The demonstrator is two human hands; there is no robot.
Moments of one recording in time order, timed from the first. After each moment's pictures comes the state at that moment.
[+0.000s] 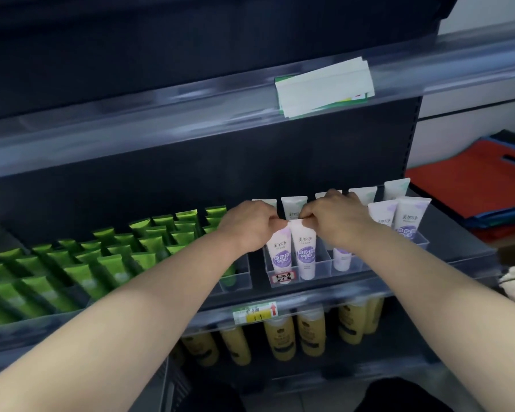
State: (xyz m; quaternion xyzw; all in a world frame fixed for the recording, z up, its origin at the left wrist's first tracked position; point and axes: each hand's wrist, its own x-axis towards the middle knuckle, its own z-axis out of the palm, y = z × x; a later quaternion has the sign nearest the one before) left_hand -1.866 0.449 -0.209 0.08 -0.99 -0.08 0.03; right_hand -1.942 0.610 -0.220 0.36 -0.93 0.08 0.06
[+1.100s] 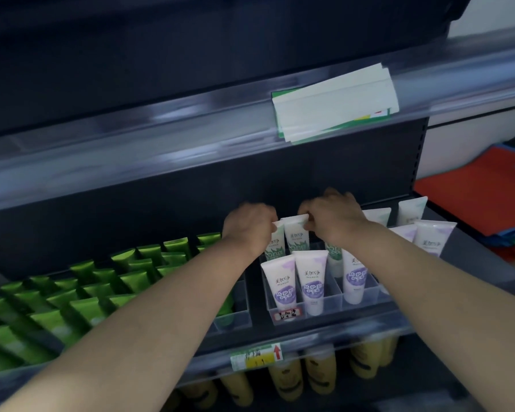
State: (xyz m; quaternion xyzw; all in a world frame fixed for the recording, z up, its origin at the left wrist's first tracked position) left_hand -1.933 0.427 -0.214 0.11 -0.99 -0.02 0.08; right_hand -2.014 0.572 -0.223 0.34 -0.93 0.07 0.07
